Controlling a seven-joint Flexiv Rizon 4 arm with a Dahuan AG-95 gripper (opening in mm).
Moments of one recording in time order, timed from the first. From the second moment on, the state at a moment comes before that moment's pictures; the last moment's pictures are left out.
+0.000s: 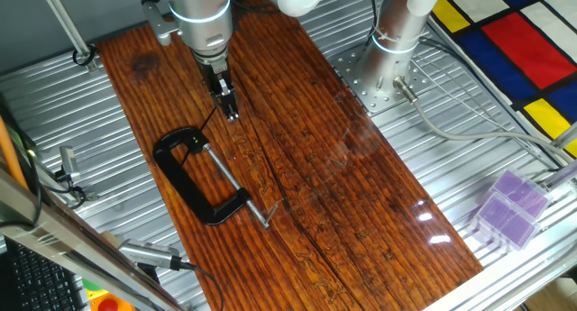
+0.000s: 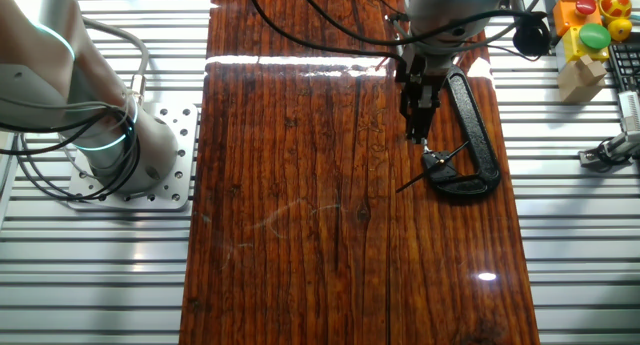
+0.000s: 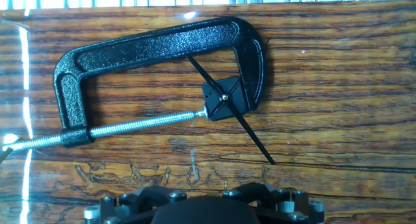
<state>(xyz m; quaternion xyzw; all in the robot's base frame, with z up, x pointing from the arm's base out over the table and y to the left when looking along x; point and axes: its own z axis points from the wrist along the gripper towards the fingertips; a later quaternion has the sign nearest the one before) 0.500 0.000 0.170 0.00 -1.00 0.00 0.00</state>
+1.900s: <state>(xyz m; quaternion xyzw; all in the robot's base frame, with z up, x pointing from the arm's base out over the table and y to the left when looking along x) 0.507 -0.065 0.117 0.22 -0.98 -0.01 0.02</state>
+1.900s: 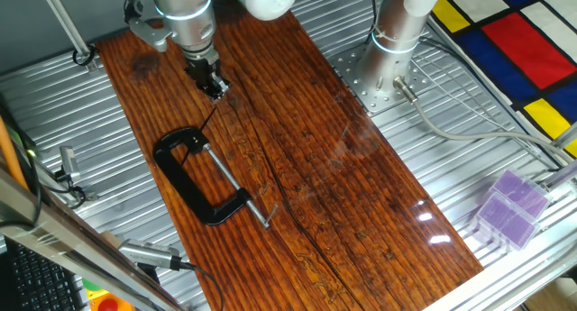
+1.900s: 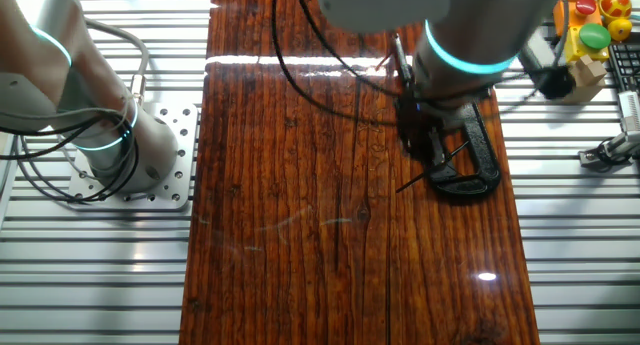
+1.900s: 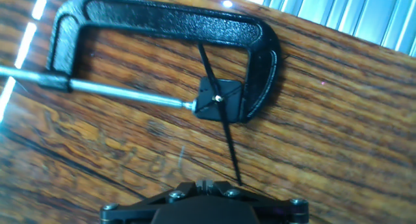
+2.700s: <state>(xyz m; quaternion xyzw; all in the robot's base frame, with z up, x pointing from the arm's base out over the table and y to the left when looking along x) 0.532 -0.086 0.058 0.27 -0.96 -0.02 0.01</state>
